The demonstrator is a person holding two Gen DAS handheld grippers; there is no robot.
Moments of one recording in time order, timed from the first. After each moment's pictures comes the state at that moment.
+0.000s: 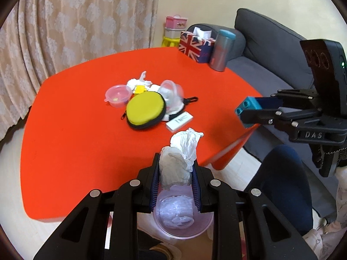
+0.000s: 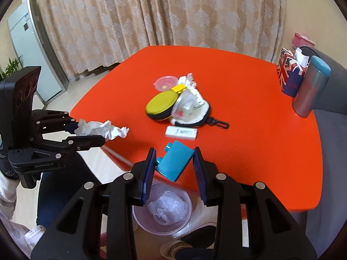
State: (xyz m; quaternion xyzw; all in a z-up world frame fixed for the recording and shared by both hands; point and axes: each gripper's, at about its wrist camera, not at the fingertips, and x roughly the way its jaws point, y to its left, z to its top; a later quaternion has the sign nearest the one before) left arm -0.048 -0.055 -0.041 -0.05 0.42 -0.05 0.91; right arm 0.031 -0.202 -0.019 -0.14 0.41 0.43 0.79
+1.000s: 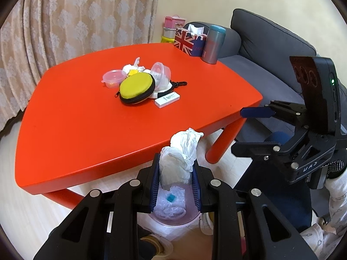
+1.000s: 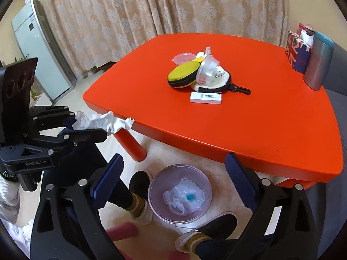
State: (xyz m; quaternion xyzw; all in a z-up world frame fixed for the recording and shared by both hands) left arm -0.084 -0.077 -0.063 -0.06 0.41 -0.05 0.91; right arm -0.019 -0.215 -0.060 -0.12 0.42 0.44 0.78
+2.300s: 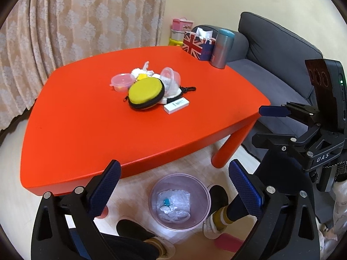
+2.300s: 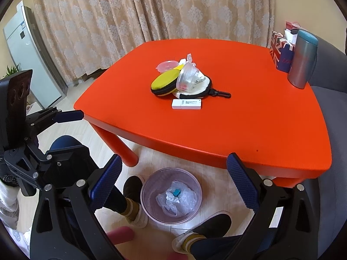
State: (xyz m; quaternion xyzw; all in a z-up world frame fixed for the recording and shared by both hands) left arm -0.077 -0.069 -0.054 -0.07 0.41 -0.02 0.91; right arm -0.007 -0.233 -0.045 -0.10 0.42 0.42 0.80
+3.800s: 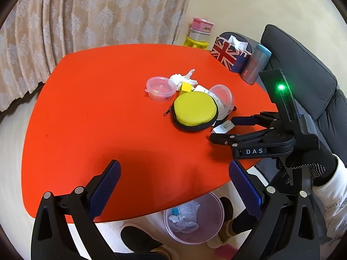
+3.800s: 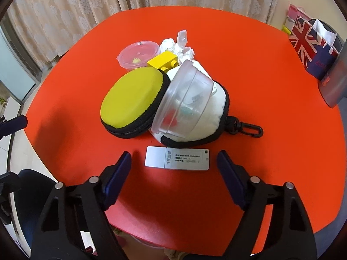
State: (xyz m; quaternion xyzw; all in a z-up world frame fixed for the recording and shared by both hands) left arm -0.025 0.021 -0.067 -0.13 0.42 0.00 0.90; right arm 0.096 -0.096 -0.109 -0.17 0.50 0.34 0.78
